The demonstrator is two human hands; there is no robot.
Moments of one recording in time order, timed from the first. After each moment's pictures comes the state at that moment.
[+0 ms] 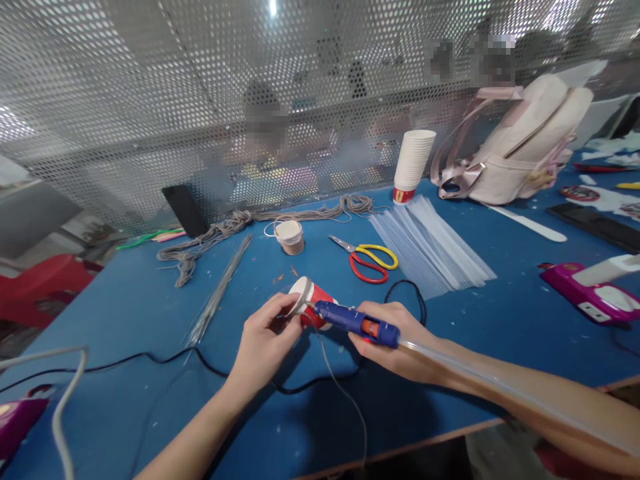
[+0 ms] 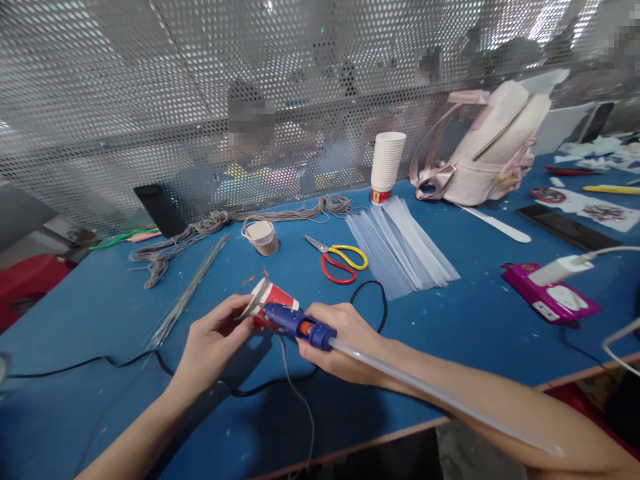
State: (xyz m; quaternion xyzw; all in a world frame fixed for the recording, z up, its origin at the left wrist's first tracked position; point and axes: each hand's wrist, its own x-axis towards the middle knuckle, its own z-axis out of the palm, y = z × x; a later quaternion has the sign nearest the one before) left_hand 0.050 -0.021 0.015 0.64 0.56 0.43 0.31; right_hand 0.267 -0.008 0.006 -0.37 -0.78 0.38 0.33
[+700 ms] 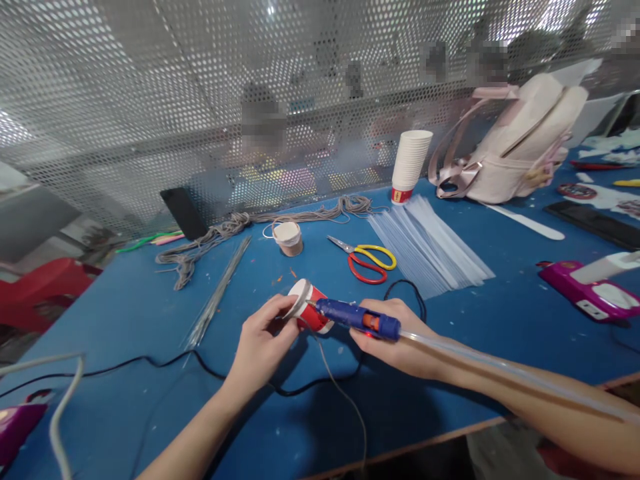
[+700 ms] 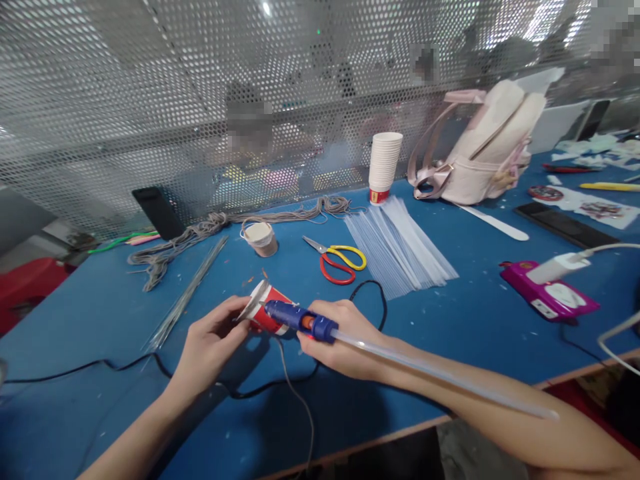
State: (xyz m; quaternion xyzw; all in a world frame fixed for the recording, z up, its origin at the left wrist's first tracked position) left_hand 0.049 -0.019 0.017 0.64 0.56 0.43 0.31; right_hand 0.267 -0.007 0.017 -0.40 -0.76 0.40 0.32
